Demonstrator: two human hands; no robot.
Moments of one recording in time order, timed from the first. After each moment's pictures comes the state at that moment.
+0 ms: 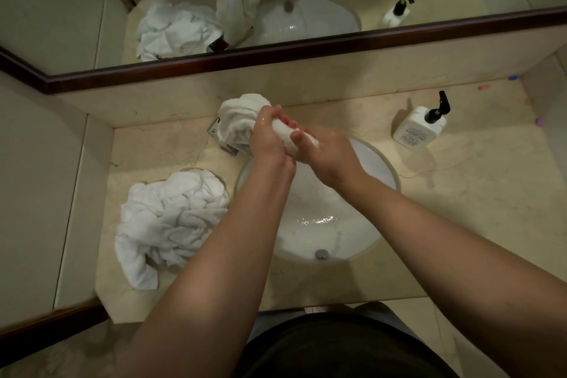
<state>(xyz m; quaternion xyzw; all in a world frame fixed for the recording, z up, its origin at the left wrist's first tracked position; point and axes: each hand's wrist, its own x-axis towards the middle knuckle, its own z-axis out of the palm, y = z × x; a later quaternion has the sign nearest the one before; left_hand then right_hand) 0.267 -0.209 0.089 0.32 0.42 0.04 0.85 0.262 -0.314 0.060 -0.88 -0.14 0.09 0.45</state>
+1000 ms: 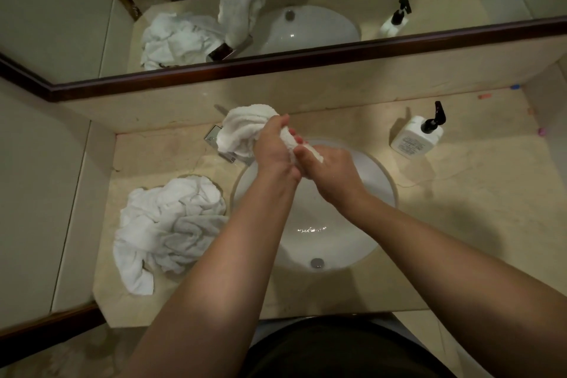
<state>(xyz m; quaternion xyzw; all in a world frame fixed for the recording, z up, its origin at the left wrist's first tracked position) 0.272 -0.233 0.099 0.31 0.46 0.03 0.83 0.255 -0.334 0.055 -0.83 -0.08 0.14 0.53</state>
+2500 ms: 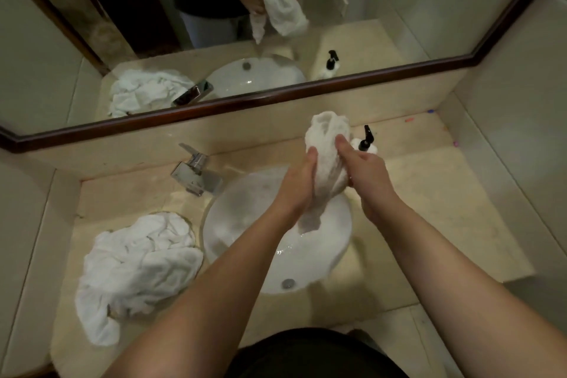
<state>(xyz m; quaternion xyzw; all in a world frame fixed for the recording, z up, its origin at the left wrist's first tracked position) 0.229 -0.317 0.124 0.69 0.15 -0.17 0.68 0.245 -0.443 0.130 -0.71 0.18 0.13 0.67</state>
